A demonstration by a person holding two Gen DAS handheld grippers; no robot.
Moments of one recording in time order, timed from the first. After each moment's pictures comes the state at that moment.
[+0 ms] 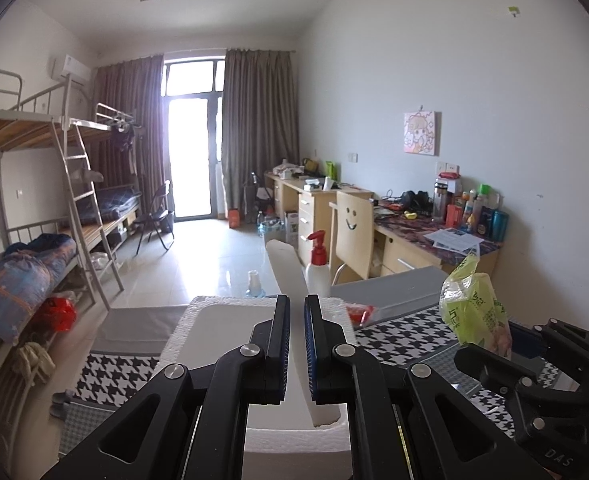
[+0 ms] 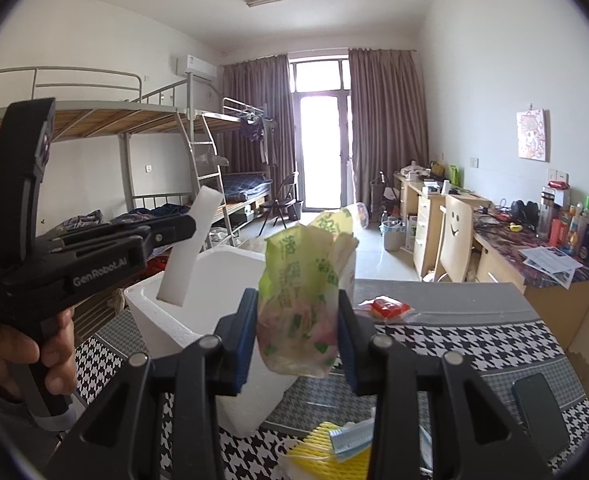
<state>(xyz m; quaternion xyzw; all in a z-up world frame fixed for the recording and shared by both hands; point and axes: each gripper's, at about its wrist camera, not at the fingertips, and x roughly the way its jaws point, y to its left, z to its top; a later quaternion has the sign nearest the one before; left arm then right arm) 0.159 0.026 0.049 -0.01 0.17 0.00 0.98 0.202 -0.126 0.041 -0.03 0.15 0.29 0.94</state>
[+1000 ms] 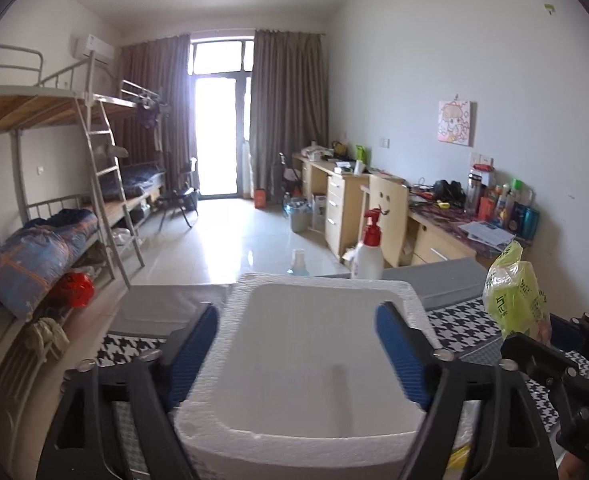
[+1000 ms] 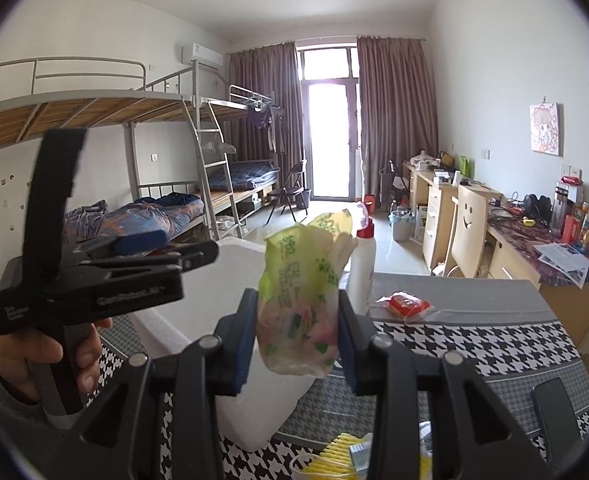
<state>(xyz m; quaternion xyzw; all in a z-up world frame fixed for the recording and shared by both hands) 0.175 0.067 0.033 -0.02 0.20 0.05 0.98 0.226 -0.098 0.041 -0.04 0.17 0.30 0.94</state>
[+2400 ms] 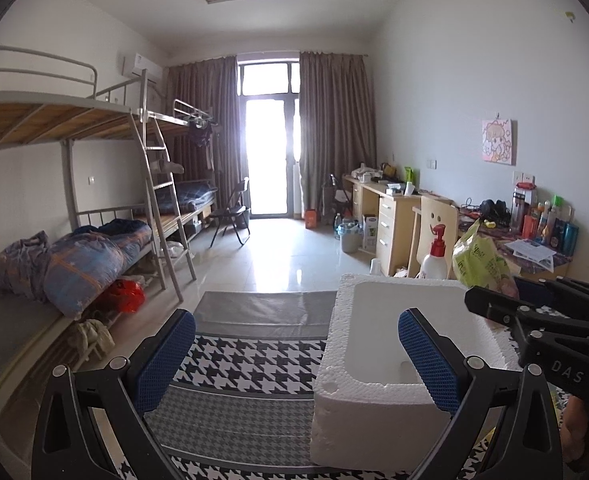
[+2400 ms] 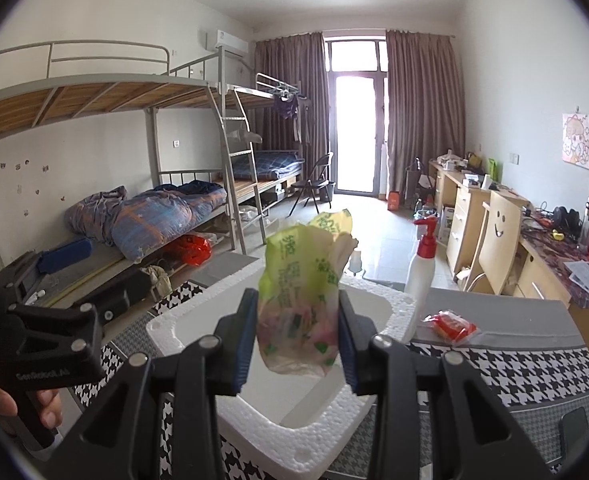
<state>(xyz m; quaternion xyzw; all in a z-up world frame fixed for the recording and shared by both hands) 0.126 0.109 0.030 -0.02 0.16 0.13 0.98 0.247 -0.036 0.052 -0.06 0.19 0.34 0.92</state>
